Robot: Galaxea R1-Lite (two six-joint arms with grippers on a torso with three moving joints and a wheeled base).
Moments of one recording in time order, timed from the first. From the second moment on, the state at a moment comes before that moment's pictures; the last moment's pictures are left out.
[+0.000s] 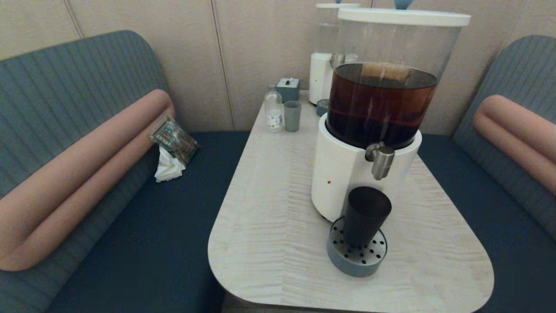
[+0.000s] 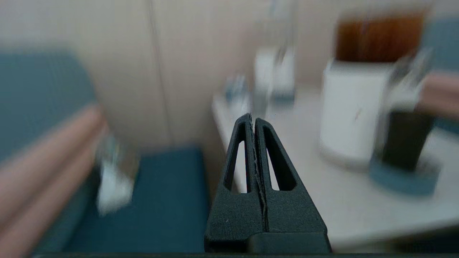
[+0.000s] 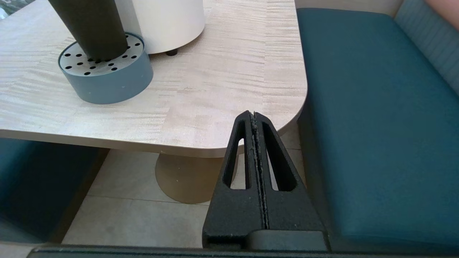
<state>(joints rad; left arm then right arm) 0.01 0.01 -0.01 -0.44 -0.24 -0.03 0.00 0.00 0.00 0.02 0.01 0.04</state>
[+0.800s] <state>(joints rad) 0.01 0.00 0.00 0.00 0.00 0.03 0.00 0.00 0.00 0.02 0.01 0.04</state>
